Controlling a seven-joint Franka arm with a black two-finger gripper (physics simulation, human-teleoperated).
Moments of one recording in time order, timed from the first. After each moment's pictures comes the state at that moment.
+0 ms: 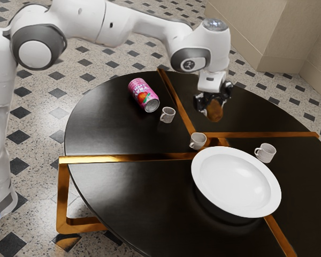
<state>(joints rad) -0.04 0.18 -0.02 -1.63 0.13 2.17 1.29</state>
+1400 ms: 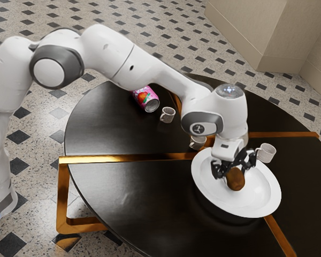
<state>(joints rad) -0.10 0.41 -0.21 -1.63 0.13 2.43 1.21</state>
